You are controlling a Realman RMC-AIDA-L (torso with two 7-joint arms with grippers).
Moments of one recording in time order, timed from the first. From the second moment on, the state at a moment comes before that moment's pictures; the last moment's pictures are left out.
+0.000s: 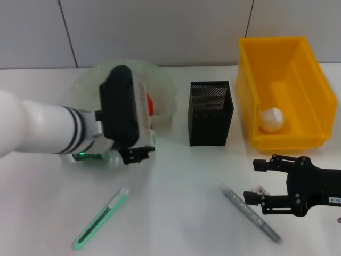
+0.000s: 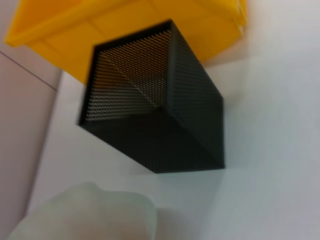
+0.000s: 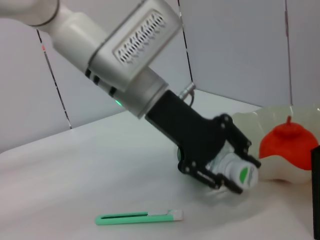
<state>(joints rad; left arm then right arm) -0.52 -2.08 1.72 1.19 2.49 0.87 -1.82 0.24 2.08 -1.03 -0.99 -1.79 -1.55 1.45</state>
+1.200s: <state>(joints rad) -0.26 -2.07 1.44 1.47 2.21 0.98 -1.82 0.26 2.08 -1.03 -0.98 -1.79 -1.56 1.45</state>
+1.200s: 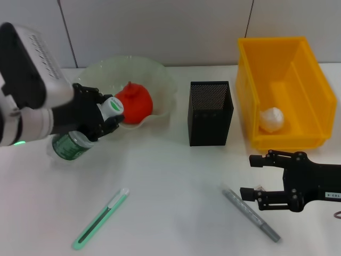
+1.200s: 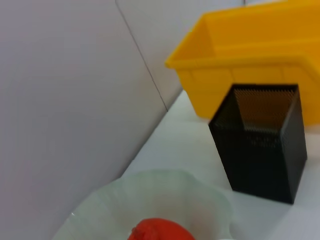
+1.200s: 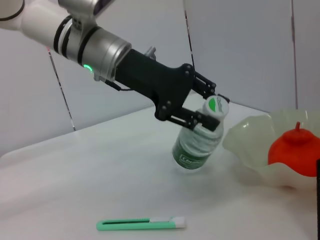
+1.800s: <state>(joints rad) -0.22 -2.07 1.31 1.44 2.03 1.05 -1.82 0.28 2.08 -1.03 -0.96 -1.79 -1.56 1.45</state>
